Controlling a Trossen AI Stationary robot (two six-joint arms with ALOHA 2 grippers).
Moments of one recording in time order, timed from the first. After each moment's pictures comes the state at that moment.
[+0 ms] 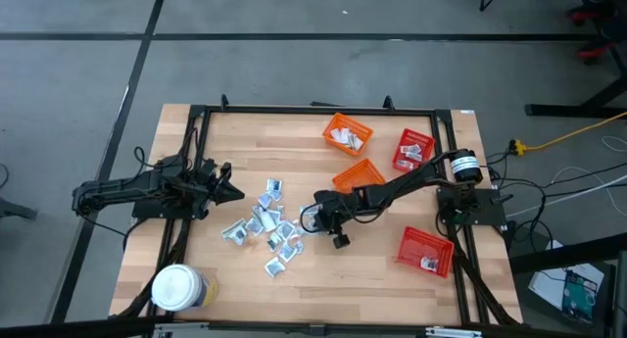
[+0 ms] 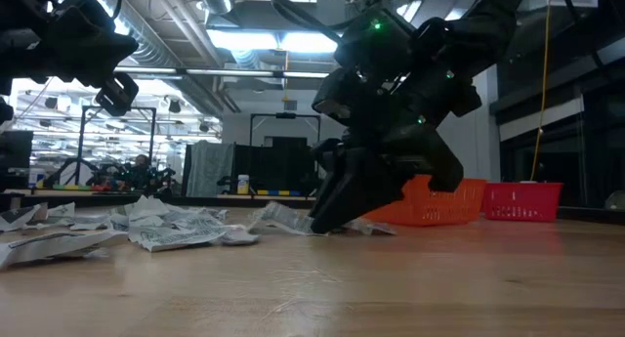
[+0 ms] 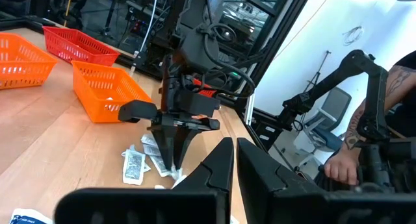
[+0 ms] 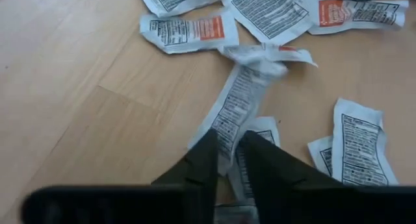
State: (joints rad) left arm 0.16 0.00 0.04 -0.02 0.38 -0.48; right arm 0.11 1.95 0.99 0.18 -0.13 -0.27
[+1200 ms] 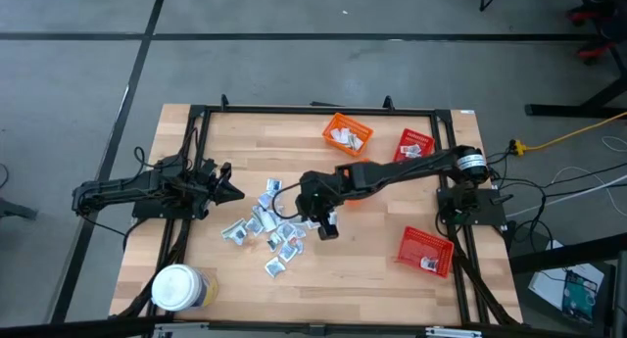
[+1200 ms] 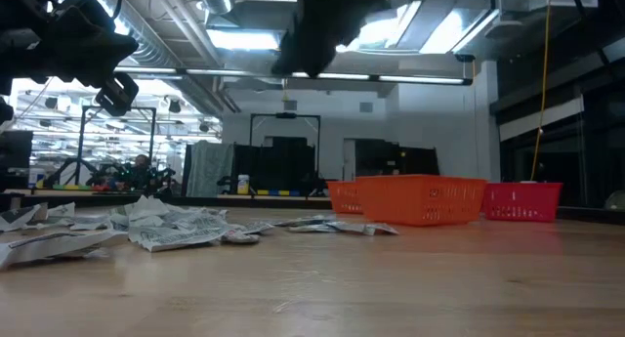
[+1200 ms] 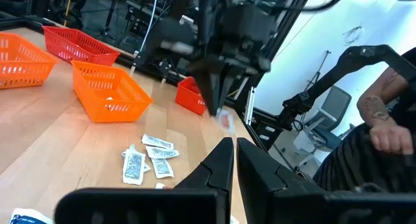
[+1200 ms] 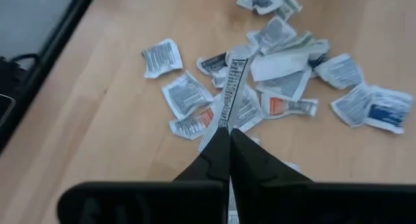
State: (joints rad) left arm 0.16 0.00 0.04 -0.02 0.38 -0.48; right arm 0.10 1.89 1.59 -0.56 -0.19 -0.16
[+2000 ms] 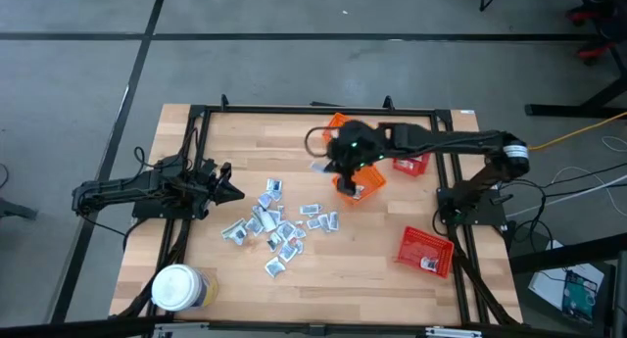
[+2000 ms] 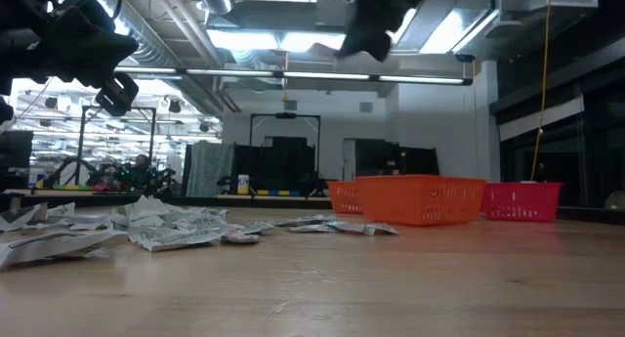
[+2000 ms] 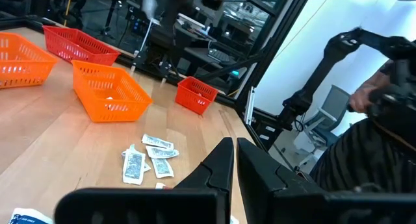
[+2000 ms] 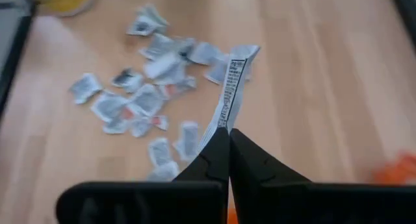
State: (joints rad) left arm 0.16 0.00 0.04 -0.02 0.38 -0.48; right arm -0.13 1.54 1.41 -0.64 -0.08 -0.01
